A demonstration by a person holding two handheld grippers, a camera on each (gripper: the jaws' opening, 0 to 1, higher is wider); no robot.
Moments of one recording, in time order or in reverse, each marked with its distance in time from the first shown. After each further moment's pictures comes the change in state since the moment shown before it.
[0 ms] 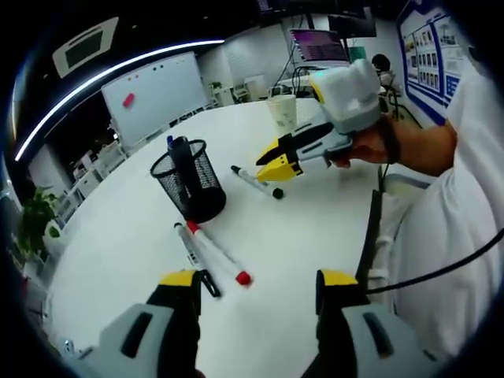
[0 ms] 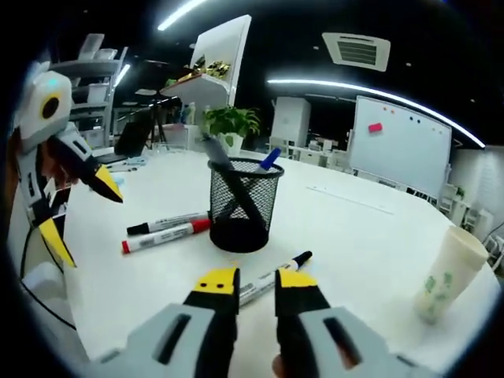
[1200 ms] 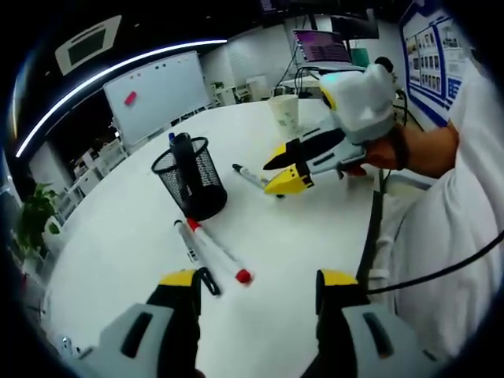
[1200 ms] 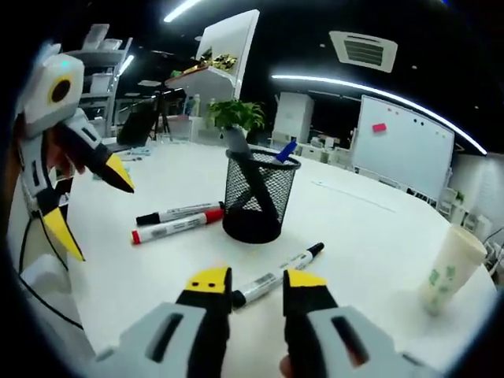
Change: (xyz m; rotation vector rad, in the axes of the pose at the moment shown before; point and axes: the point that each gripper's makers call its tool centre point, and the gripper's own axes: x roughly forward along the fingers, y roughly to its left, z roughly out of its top) left arm 0.004 -0.001 -0.001 -0.013 -0.001 0.003; right arm -0.005 0.020 -0.009 -0.027 0.036 0.009
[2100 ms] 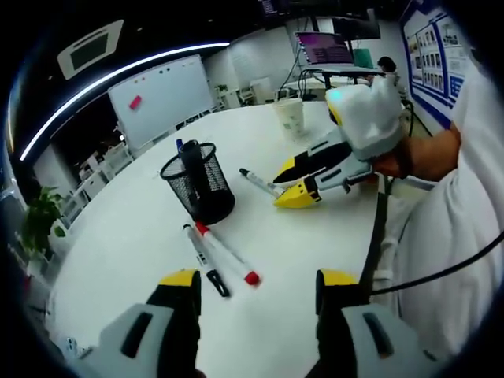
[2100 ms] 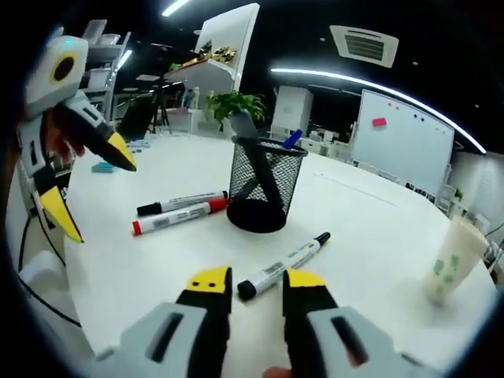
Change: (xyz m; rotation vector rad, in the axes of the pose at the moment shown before) left arm -0.004 0.007 0.003 0.011 -0.009 0.032; right arm 0.003 0.008 -0.011 -0.010 0.035 -0.007
